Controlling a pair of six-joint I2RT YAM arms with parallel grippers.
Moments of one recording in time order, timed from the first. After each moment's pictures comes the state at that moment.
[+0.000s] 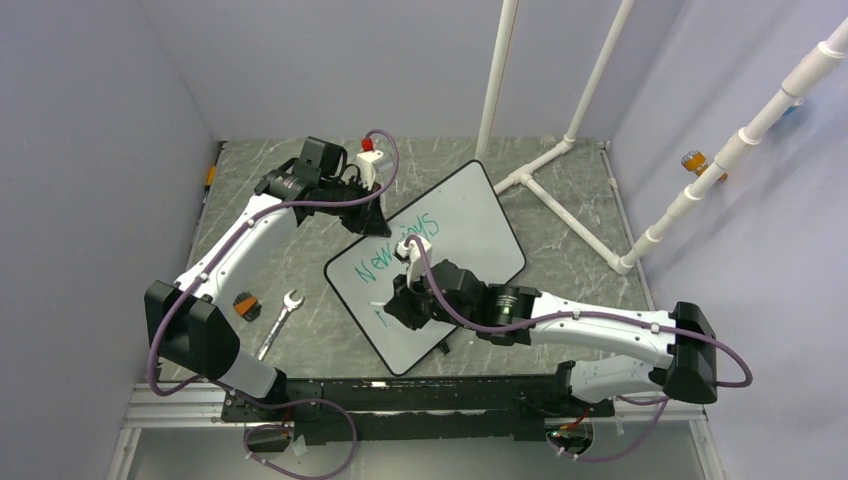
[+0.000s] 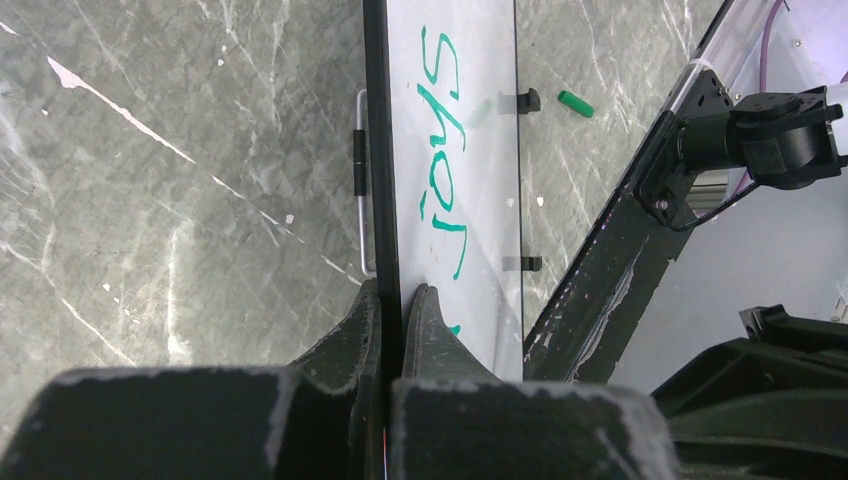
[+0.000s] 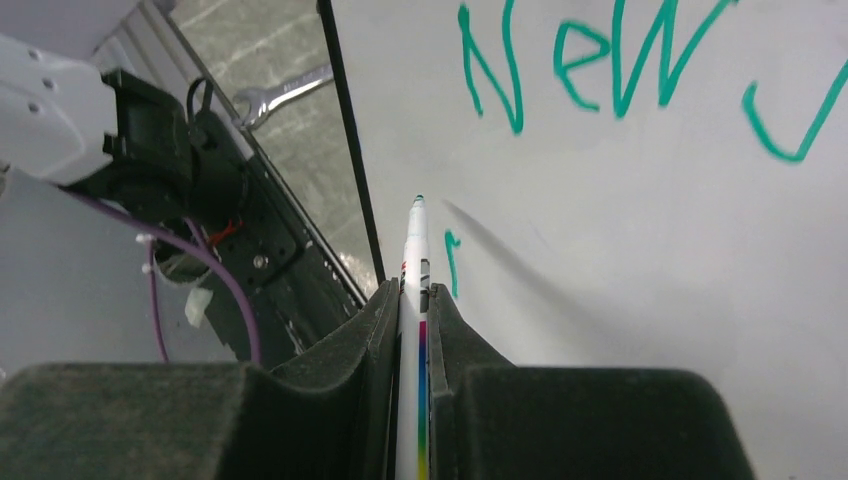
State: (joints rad) left arm -0.41 1.50 1.42 -0.77 0.64 0.06; right arm 1.24 1.20 0.92 -0.18 0.14 0.43
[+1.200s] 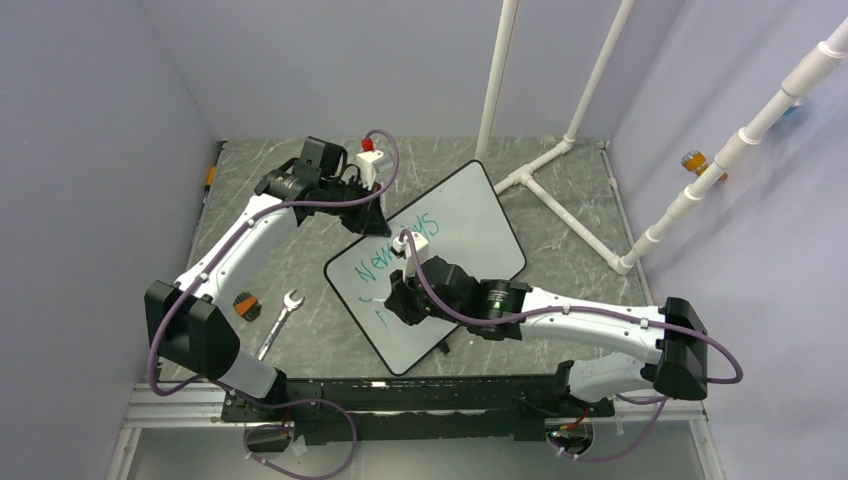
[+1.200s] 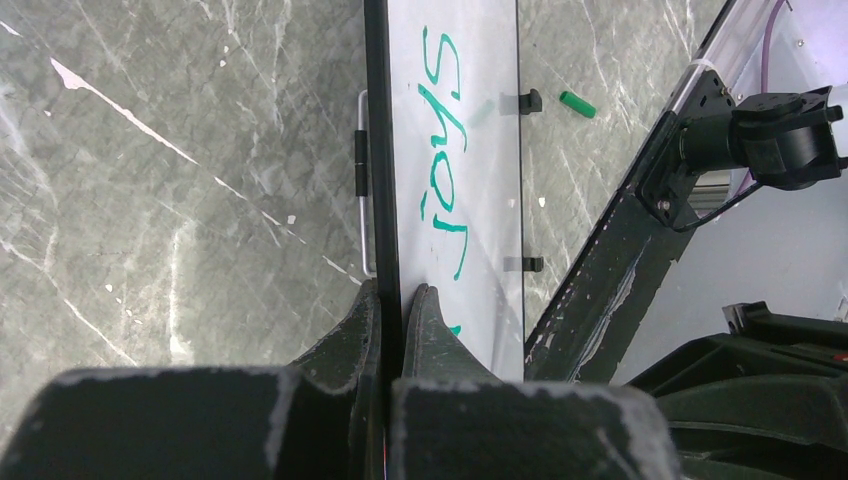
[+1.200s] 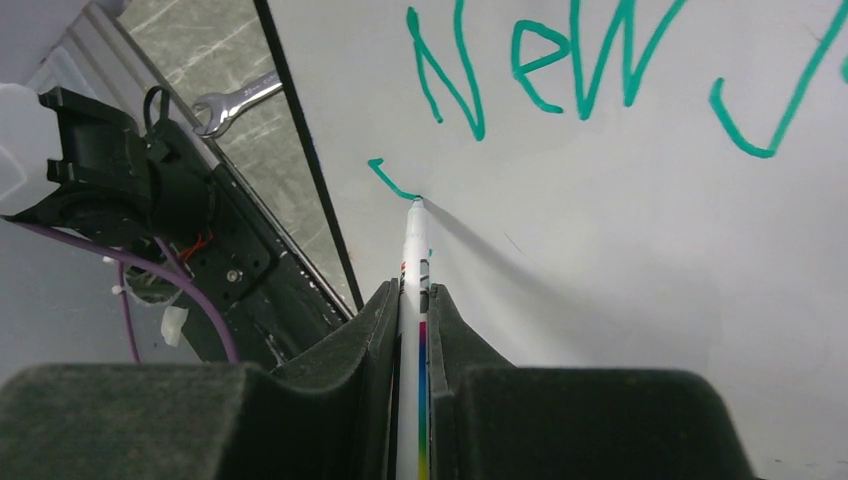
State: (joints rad) left arm -0.41 1.50 1.42 -0.77 0.64 0.07; right arm 1.22 1.28 0.98 -0.22 0.19 0.46
